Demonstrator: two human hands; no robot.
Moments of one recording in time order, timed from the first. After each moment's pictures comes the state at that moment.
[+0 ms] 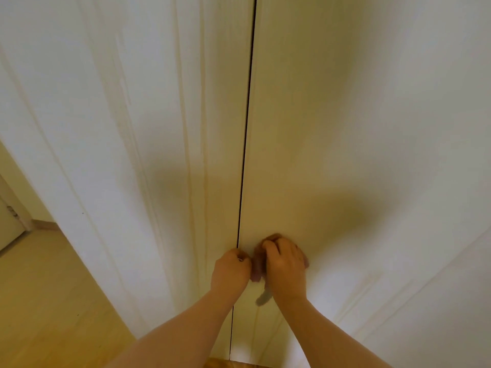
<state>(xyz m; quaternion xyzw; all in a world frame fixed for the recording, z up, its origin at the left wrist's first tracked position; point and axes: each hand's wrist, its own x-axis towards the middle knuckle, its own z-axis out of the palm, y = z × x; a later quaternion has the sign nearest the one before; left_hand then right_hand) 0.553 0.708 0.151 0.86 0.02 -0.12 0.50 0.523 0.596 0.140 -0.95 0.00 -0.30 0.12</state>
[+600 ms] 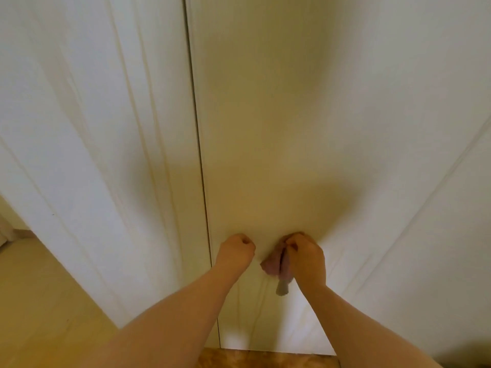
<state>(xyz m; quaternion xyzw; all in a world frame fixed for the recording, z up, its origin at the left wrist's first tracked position) 0.534 0.652 0.167 0.85 -0.02 -0.18 0.49 0.469 0.529 0.172 -0.77 0.32 -0.16 0.53</state>
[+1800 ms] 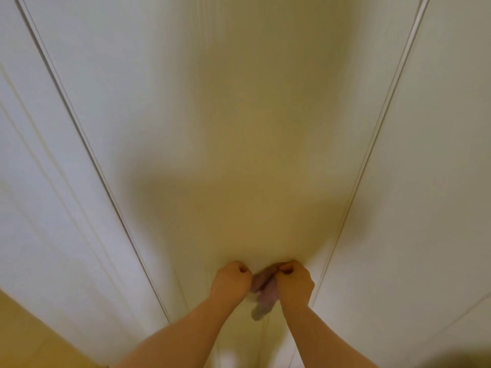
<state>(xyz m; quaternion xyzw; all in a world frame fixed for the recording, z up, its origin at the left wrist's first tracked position) 0.480 0.519 0.152 0.89 -0.03 -0.19 0.41 0.425 0.412 0.155 -0.69 0.41 -0.14 0.57</state>
